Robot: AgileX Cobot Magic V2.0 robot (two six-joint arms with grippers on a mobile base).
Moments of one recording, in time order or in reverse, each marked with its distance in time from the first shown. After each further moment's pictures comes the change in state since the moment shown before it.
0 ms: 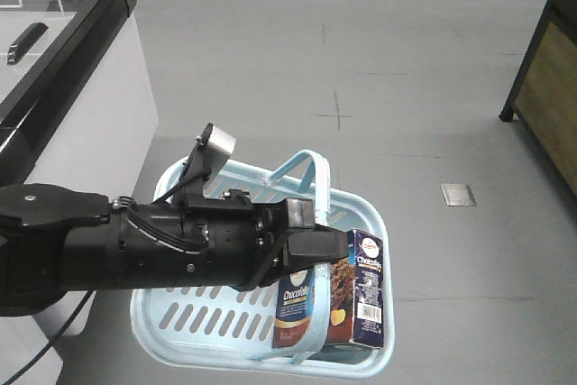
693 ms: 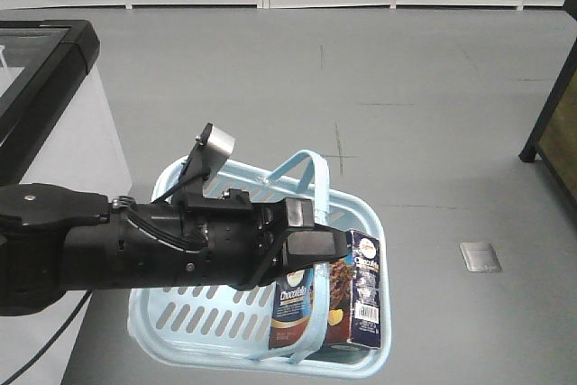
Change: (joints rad) left arm 0.000 0.000 0.000 0.000 0.000 0.000; right arm 0.000 0.000 0.000 0.000 0.000 0.000
